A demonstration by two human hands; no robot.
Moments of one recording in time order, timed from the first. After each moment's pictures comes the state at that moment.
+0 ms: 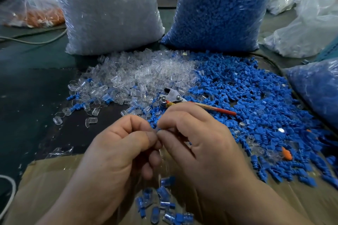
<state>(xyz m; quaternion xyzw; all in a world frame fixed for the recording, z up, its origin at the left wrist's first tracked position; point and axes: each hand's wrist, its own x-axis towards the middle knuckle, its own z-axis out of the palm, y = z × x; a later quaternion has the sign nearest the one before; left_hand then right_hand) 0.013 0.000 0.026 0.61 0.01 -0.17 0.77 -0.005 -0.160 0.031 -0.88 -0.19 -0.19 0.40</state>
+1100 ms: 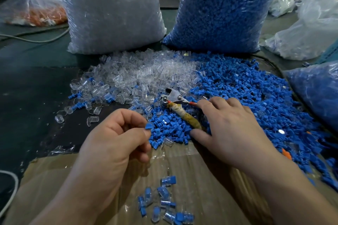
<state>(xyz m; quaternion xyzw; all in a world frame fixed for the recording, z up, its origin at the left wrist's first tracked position) 0.015 0.005 0.026 0.61 0.06 -0.12 0.78 0.024 -0.205 0.028 -1.00 -0.01 0.00 0.02</state>
